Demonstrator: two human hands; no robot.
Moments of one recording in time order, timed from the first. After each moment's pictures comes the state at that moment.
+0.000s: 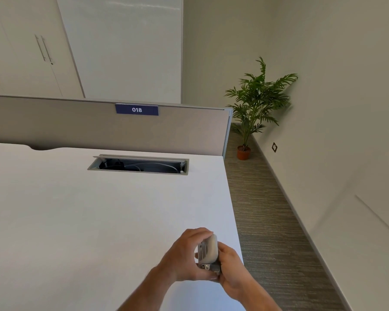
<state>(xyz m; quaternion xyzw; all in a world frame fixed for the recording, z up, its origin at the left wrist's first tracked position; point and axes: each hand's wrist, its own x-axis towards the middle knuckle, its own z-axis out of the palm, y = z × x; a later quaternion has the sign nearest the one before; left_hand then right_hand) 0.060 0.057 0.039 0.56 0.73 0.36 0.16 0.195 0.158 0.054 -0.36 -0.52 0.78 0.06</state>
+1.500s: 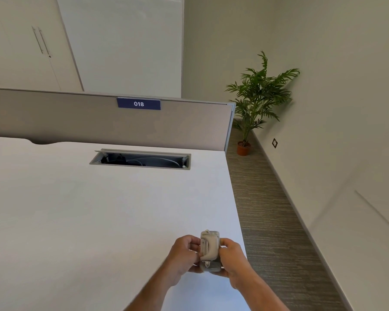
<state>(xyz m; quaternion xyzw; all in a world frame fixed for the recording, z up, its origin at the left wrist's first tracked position) 0.075 0.047 0.044 0.16 0.72 0.52 0.43 0.183 0.151 0.054 -0.48 -0.56 0.67 0.06</state>
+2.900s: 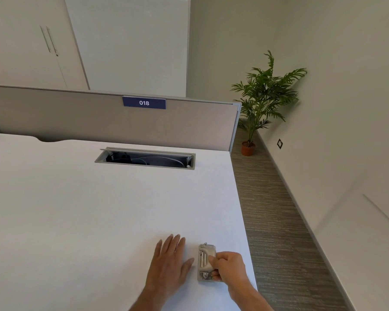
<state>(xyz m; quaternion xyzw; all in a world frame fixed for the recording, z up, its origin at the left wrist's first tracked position) 0.055 0.004 -0.012 0.46 0.88 0.10 -0.05 0.184 0.140 0.021 -0.50 -0.59 0.63 0.09</state>
